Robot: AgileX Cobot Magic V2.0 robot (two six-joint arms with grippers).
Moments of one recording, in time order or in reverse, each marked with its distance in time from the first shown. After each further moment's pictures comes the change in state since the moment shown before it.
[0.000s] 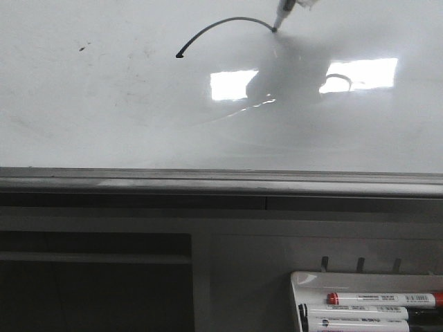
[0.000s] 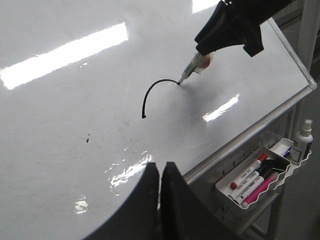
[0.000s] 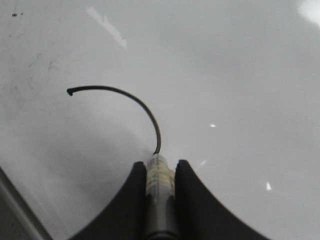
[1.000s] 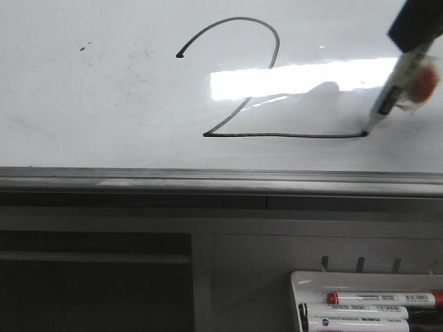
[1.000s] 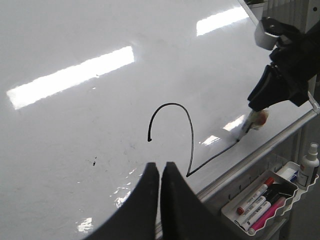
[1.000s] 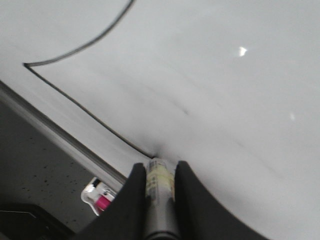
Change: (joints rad) left arm 0.000 0.000 0.000 -0.002 -0.081 0.000; right arm -0.181 -0.210 0.283 0.142 0.088 0.060
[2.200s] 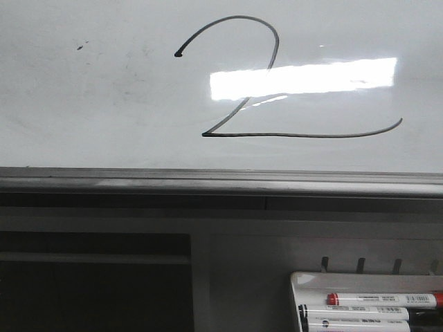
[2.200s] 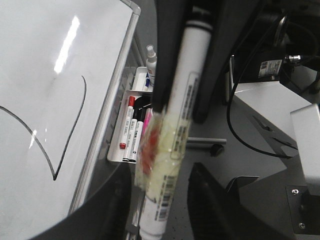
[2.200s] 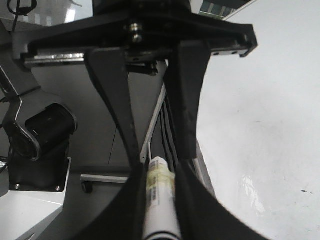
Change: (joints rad) left arm 0.000 0.598 -0.459 -0.516 0.577 0.749; right arm 0.726 -0.114 -0.020 0.572 -0.367 -0.688
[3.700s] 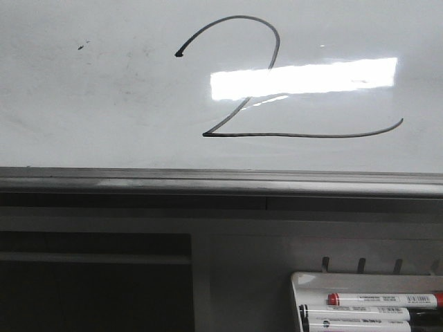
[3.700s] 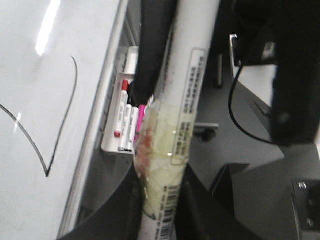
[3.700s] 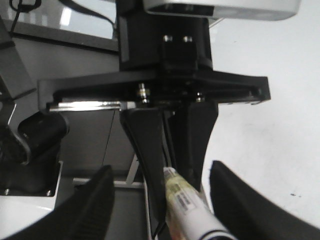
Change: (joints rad) left arm -0.002 0.116 0.001 -0.010 -0.053 0.027; right arm -0.002 -0.013 -0.009 -0.004 -0.022 -0.004
